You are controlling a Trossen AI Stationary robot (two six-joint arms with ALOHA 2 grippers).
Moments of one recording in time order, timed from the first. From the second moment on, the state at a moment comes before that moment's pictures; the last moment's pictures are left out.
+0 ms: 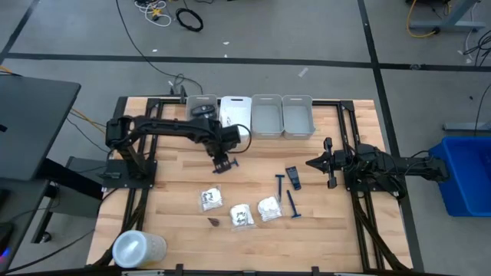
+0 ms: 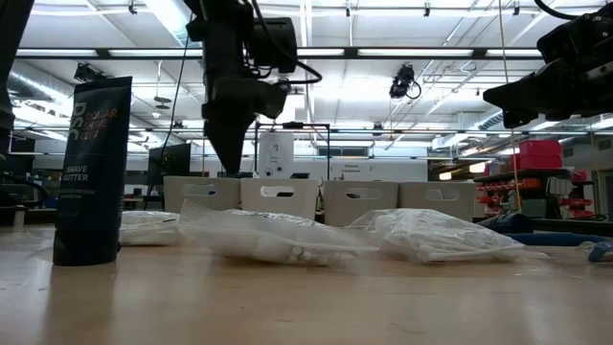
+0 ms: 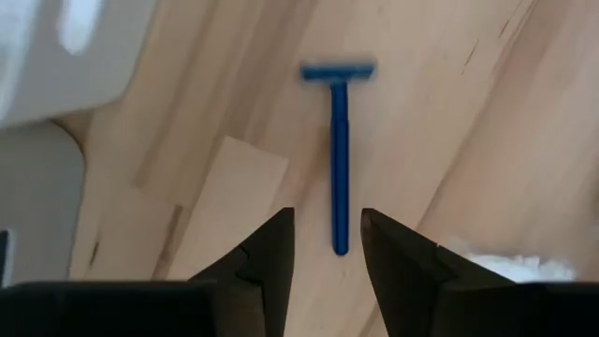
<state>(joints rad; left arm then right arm) 0.17 1.74 1.28 -0.92 0.01 -0.22 -0.03 0.07 0.01 0.02 -0.05 -0.07</state>
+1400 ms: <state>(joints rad) 0.04 1.60 0.88 -0.40 -0.07 -0.42 -0.03 0.07 0.01 0.02 -0.05 -0.07</state>
